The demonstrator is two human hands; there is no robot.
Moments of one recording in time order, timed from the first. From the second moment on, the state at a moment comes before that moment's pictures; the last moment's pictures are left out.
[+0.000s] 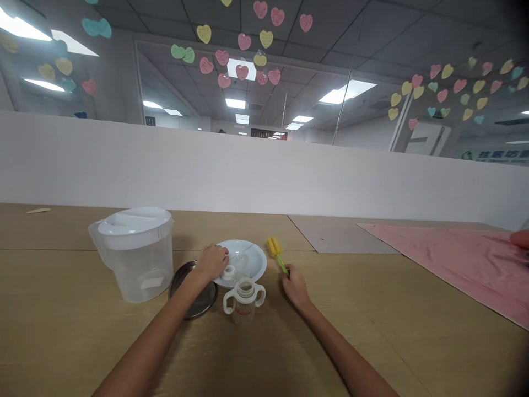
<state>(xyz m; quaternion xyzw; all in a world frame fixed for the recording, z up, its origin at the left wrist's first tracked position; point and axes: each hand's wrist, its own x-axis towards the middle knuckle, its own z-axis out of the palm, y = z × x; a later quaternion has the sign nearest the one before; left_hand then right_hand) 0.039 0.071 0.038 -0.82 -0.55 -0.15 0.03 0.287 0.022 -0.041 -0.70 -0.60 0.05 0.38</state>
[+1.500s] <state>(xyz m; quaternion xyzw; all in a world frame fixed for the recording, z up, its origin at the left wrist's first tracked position) 0.076 0.052 0.070 -0.73 -0.43 -0.47 -0.26 0.262 -0.003 -0.025 -0.46 -0.71 0.04 0.54</state>
